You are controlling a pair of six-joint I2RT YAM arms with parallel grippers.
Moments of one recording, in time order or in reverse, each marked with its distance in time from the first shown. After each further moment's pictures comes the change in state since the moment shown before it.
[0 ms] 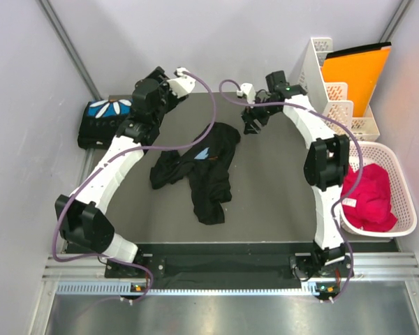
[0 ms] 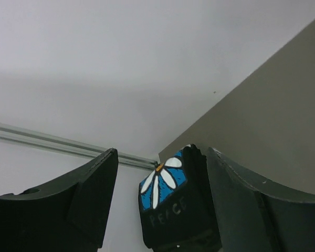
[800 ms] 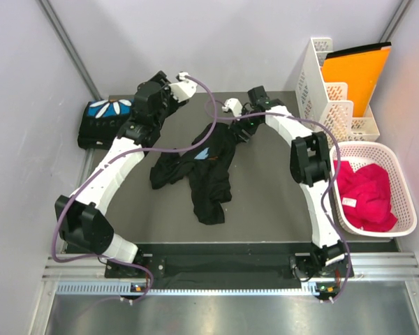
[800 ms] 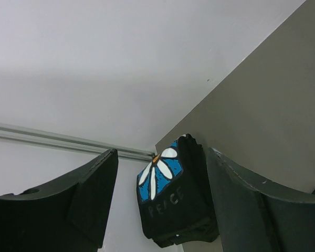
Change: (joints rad) left arm -0.014 -0.013 -0.029 -0.051 -0.014 0.014; right arm 0.077 0.203 0.010 0.212 0.215 0.029
